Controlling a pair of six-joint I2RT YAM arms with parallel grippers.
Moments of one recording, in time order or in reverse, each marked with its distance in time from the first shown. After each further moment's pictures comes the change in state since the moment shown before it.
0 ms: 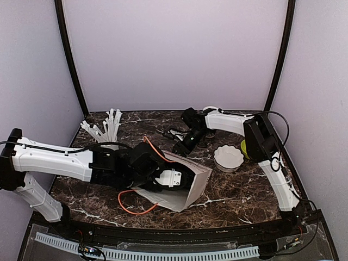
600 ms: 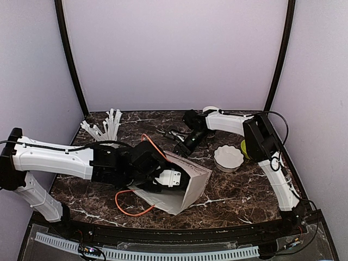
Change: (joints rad) left arm 0.010 0.010 0.026 -0.065 0.041 -0.030; right arm -0.010 0.010 -0.013 -0.024 -0.098 -0.008
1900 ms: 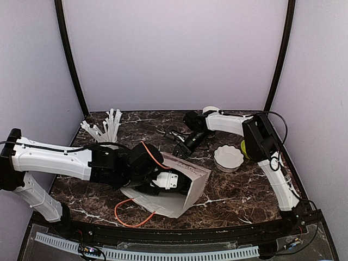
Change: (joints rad) left arm 0.002 -0.025 -0.037 -0.009 0.059 -0.017; right arm -0.007 0.012 0.000 -0.006 -0.057 0.007
